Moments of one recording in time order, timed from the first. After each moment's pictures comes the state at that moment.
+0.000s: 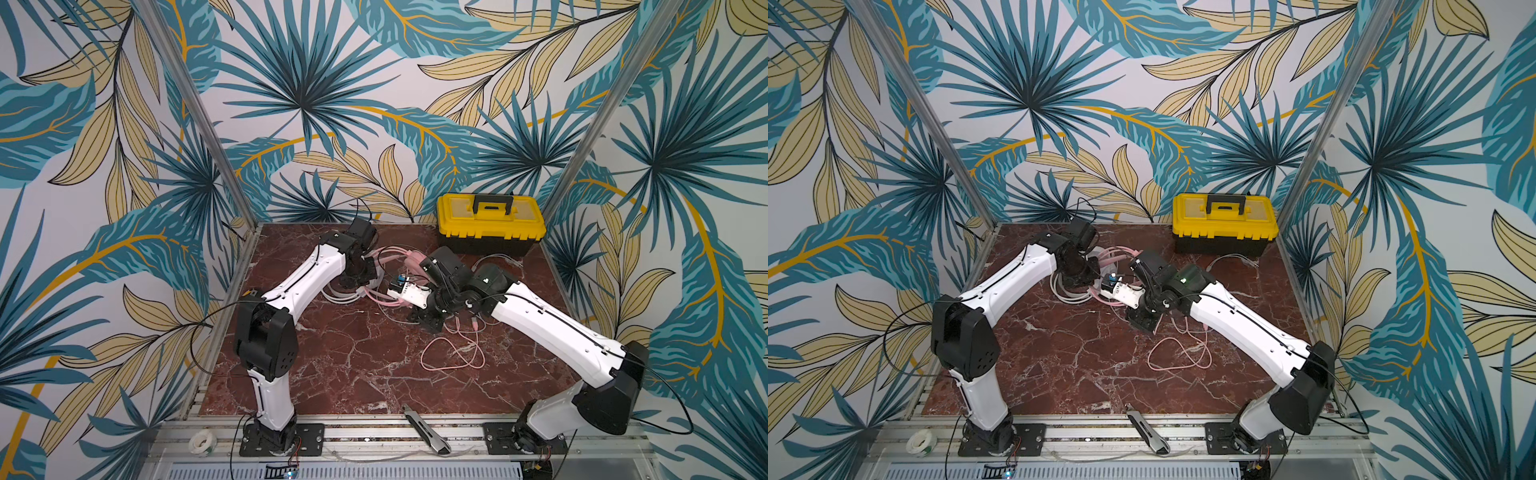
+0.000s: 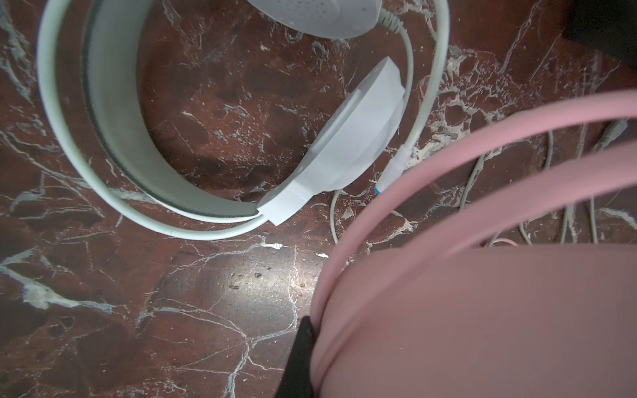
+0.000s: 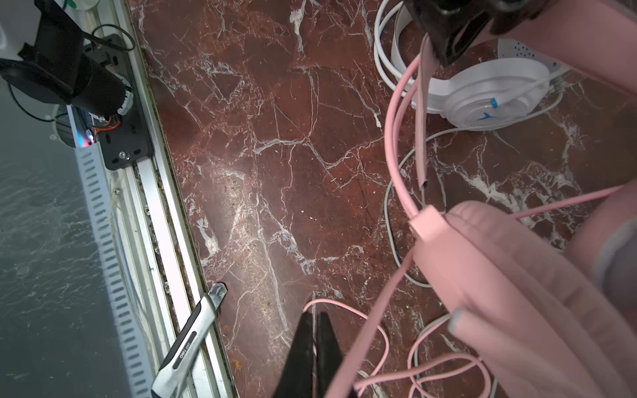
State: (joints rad) left arm -0.44 1.87 1.71 -1.08 0.04 -0.66; right arm 0.78 1.52 1.54 -1.07 -0.21 -0.36
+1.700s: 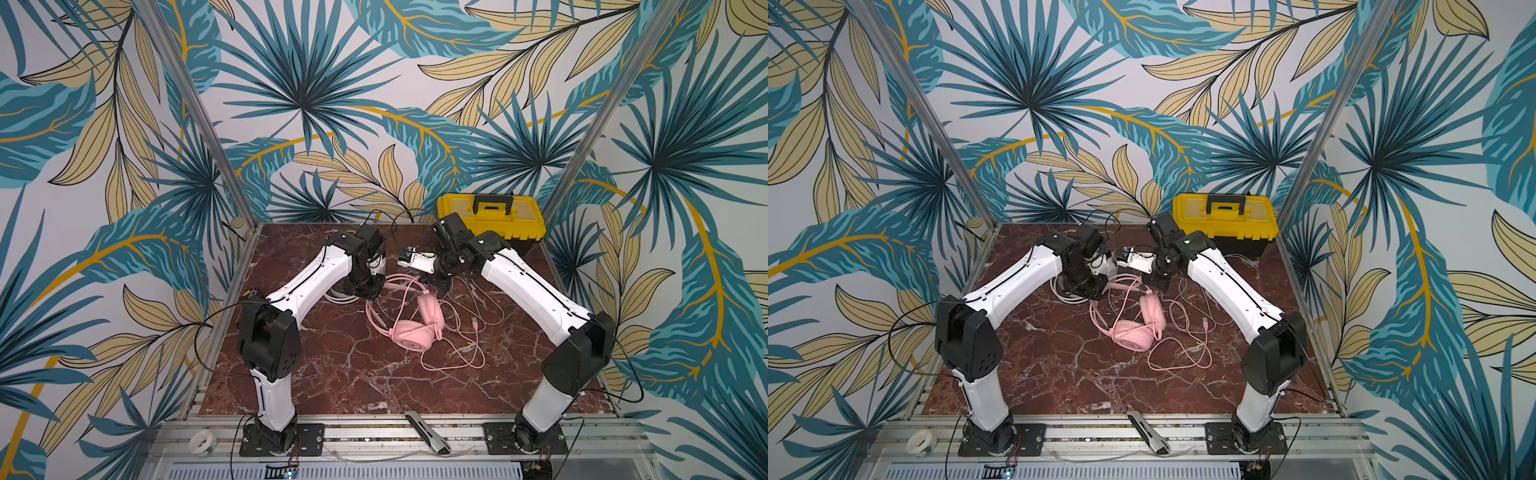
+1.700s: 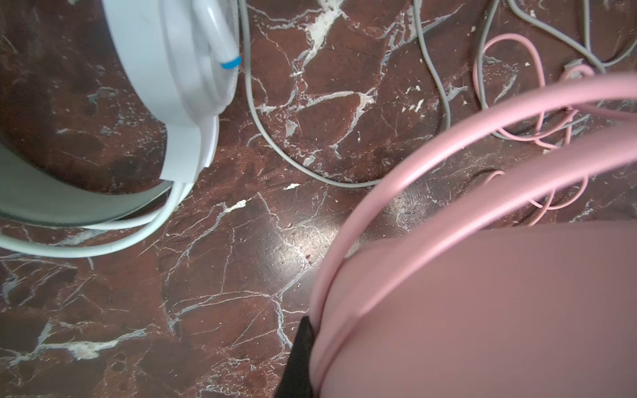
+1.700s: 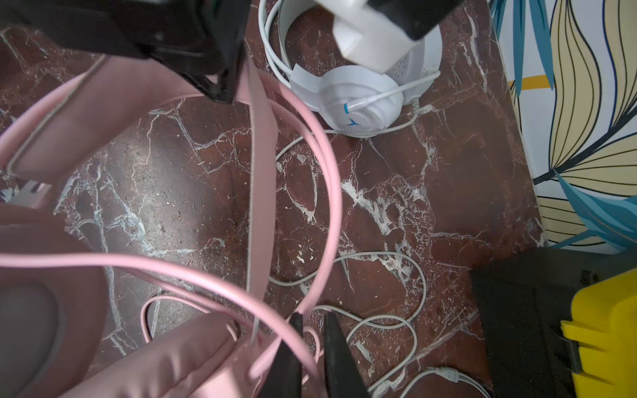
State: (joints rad) left arm -0.50 1.85 1.72 -1.23 0.21 -0.15; right arm 0.51 1.74 1.73 -1.03 -0.22 -0.74
